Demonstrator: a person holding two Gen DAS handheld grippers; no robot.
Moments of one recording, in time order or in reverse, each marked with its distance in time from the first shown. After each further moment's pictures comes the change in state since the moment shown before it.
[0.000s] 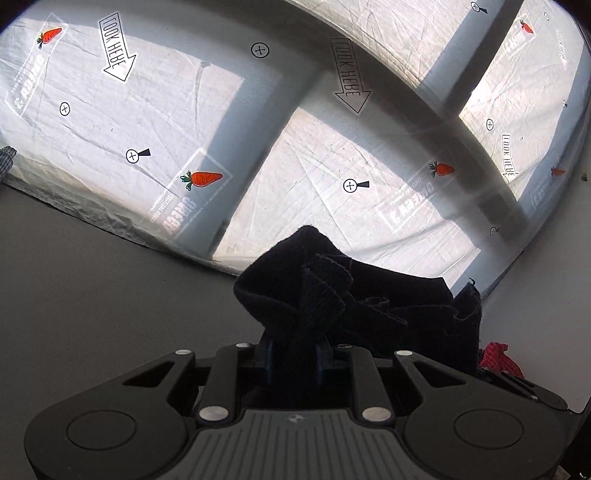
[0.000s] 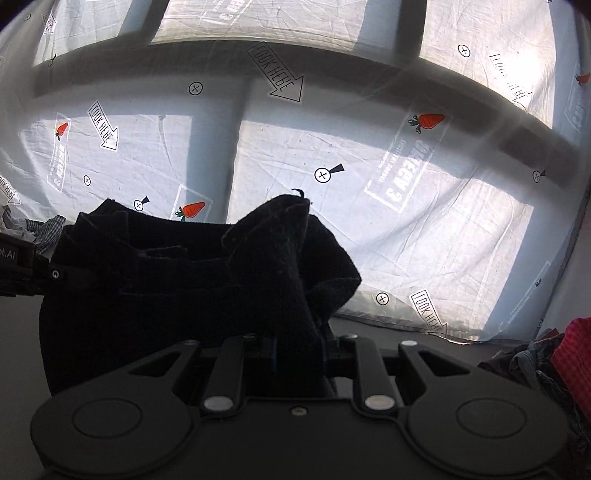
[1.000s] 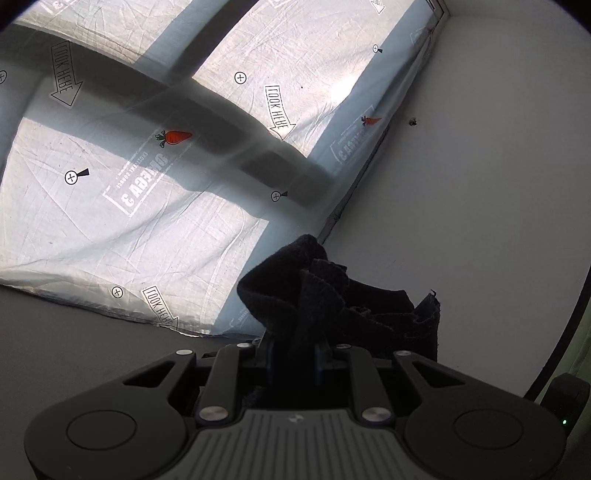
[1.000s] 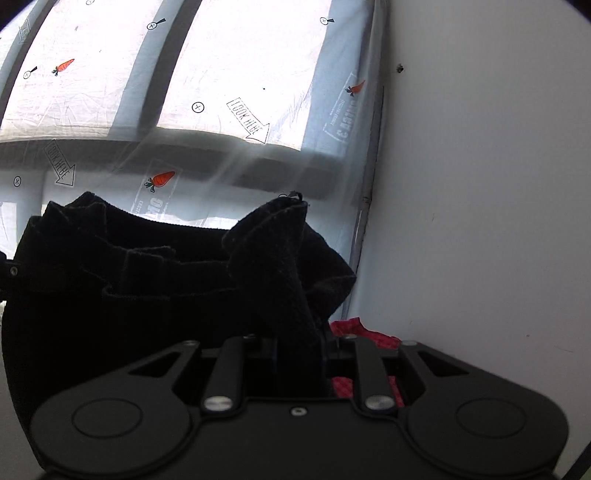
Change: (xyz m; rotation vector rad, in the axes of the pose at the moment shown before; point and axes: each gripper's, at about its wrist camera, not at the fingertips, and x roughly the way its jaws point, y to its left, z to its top) left arm 0.046 -0.352 -0.116 0.153 -0.049 -0.385; right arm -0.162 -0.311 -0.065 0.170 -0.175 -0.374
